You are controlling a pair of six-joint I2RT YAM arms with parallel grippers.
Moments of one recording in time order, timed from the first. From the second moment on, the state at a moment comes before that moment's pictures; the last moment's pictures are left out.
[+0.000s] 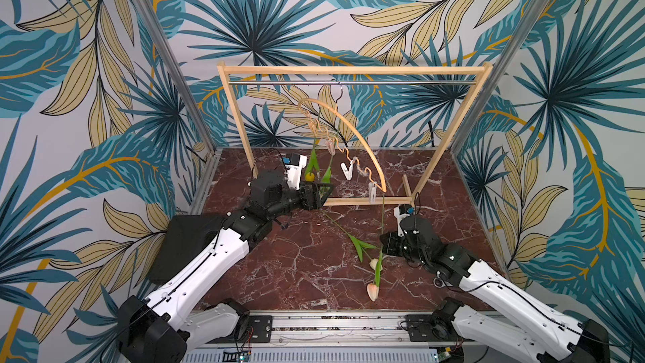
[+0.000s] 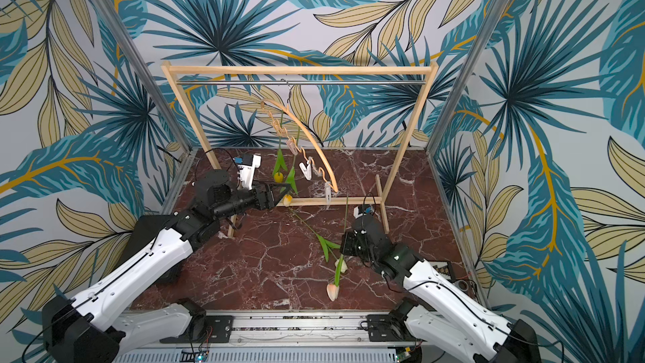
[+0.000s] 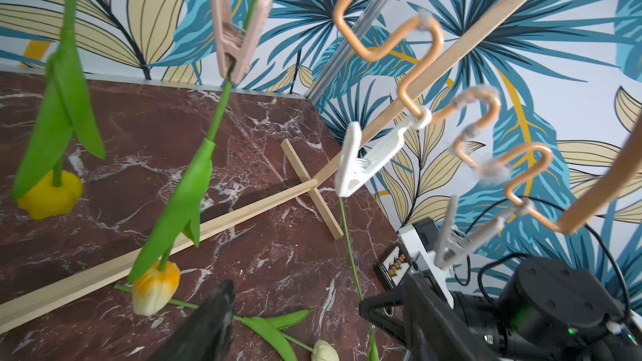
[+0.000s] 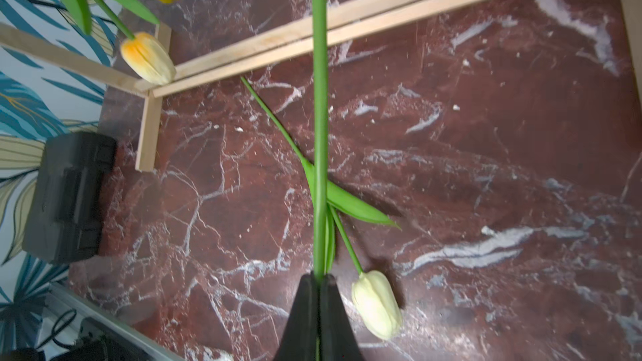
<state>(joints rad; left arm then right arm) -0.51 1.14 0.99 -0.07 0.42 -0.58 0.63 0.94 0.73 -0.53 0.07 0.73</state>
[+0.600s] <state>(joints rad) -0.58 1.24 1.02 -0.01 0.41 -0.50 0.55 1.10 0.92 -0.38 -0.17 0.57</state>
